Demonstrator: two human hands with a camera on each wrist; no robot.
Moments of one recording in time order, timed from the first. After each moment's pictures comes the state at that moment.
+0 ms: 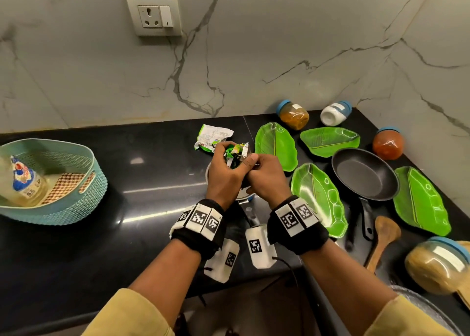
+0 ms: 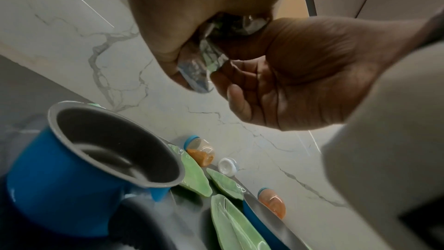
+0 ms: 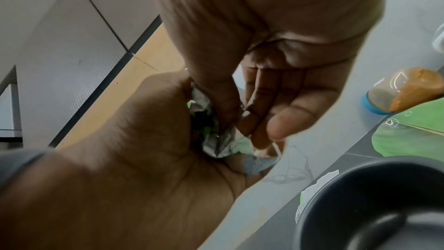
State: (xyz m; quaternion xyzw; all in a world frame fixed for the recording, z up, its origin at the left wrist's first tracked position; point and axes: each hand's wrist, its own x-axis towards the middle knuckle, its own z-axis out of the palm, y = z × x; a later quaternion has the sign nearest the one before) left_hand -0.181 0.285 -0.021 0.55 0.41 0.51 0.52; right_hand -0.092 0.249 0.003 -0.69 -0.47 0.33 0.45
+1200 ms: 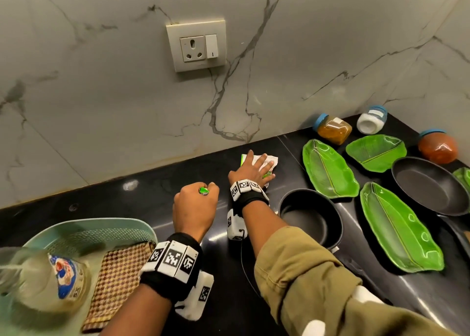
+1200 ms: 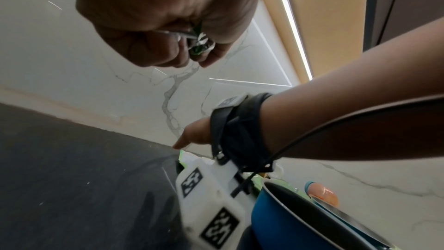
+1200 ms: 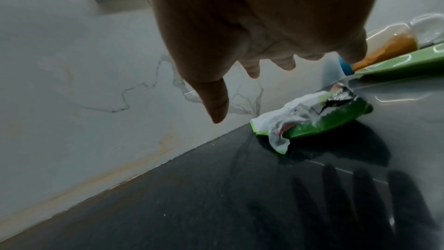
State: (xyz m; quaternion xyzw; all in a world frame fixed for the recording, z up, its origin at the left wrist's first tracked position) left_hand -0.362 0.472 -0.038 0.68 0.57 0.35 0.32; right_hand -0.208 0.534 -0.097 -0.92 -0.30 0.18 0.19
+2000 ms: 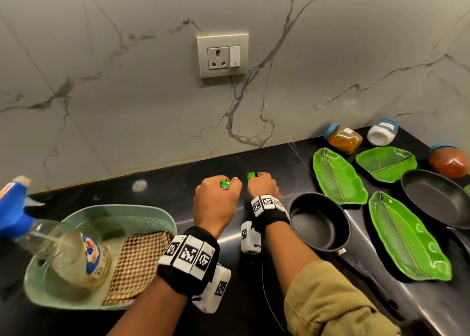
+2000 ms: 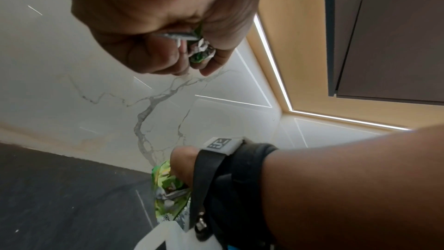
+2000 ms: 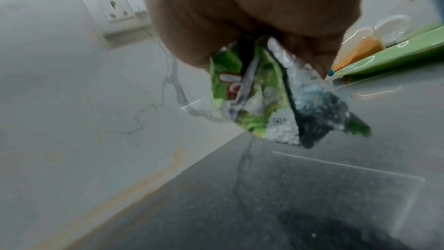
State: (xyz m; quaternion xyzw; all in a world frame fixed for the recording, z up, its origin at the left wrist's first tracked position) left_hand -0.367 0.448 -0.002 0.68 0.51 0.38 0.37; right_hand -0.221 0.486 -0.077 -0.89 -0.27 0.24 0.29
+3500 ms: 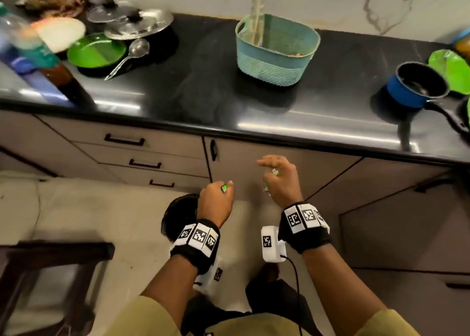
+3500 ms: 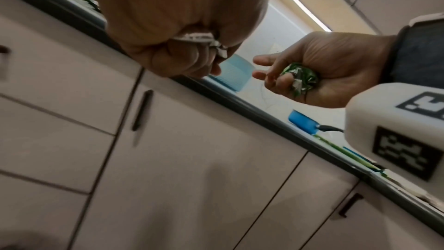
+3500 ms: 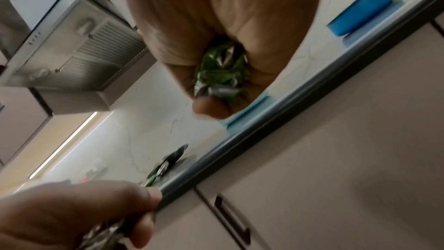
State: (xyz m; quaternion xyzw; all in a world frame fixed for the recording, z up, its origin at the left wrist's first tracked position) left_hand -0.727 -0.004 -0.151 0.53 0.72 0.29 0.34; right_hand -0.571 0.026 -0.131 -0.65 -0.51 0.38 0.42
